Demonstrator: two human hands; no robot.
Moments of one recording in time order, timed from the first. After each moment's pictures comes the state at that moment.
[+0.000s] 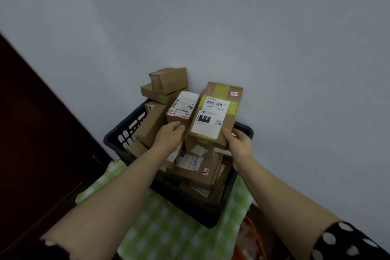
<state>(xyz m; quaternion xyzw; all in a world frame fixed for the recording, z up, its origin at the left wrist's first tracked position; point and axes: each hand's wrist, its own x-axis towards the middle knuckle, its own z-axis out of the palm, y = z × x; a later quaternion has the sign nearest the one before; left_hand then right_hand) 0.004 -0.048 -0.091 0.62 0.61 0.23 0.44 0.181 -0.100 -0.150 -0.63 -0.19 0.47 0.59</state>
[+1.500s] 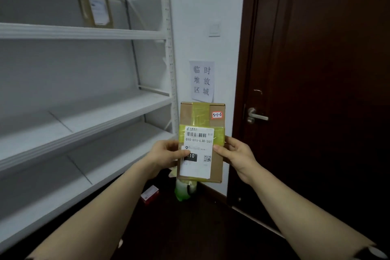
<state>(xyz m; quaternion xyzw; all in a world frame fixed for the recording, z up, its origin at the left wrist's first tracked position) -0.592 -0.597 0.049 0.11 0.76 0.62 0.16 -0.534 -0.387 0.028 -0.04 -0.67 0.74 0.11</state>
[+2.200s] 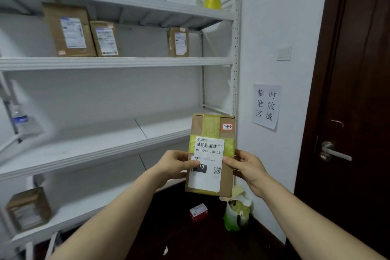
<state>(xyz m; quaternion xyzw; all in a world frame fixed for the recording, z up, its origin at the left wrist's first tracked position) -0.561 -0.681 0.081 0.01 0.78 0.62 0.04 -0.582 -0.460 0.054 0.08 -0.65 0.75 -0.01</state>
